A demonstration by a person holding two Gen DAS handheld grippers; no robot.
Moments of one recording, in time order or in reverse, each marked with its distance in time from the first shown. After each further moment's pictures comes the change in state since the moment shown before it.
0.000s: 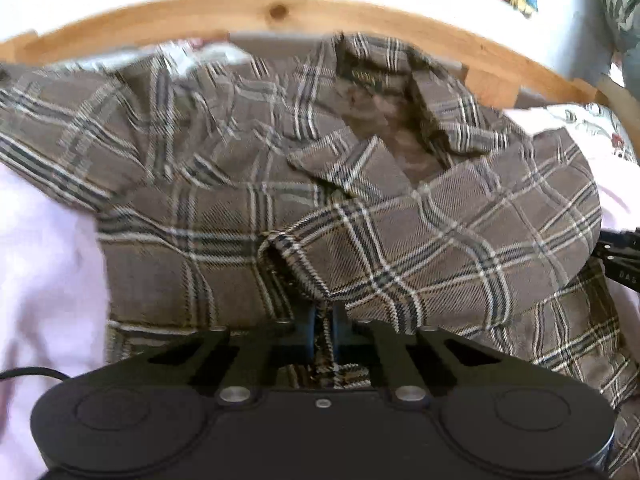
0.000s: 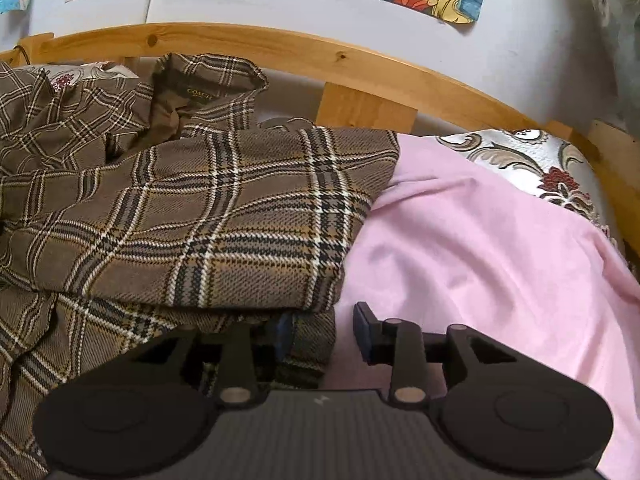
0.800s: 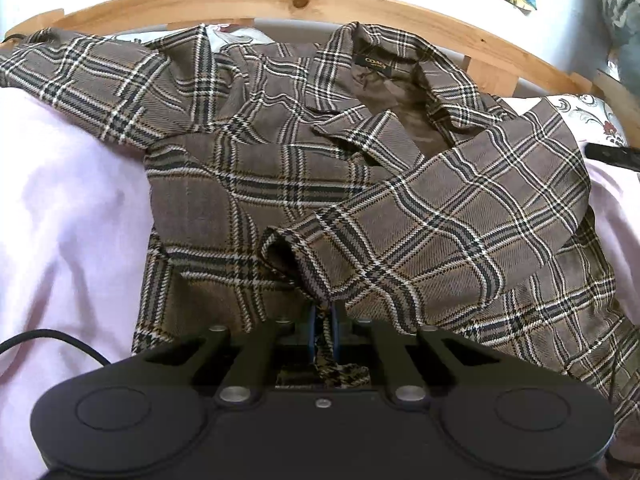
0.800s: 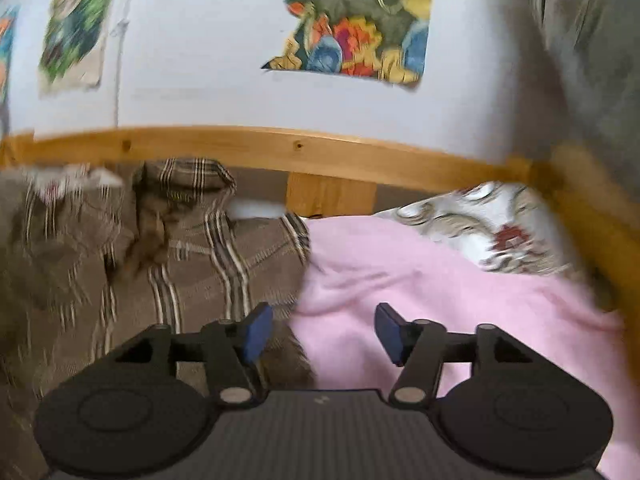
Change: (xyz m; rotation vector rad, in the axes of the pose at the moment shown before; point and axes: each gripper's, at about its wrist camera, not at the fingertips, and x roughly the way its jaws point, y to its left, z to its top) left arm -0.023 0.019 -0.035 -0.012 0.032 -0.001; right arm -0.036 -0.035 0.048 0.198 -0.121 0.026
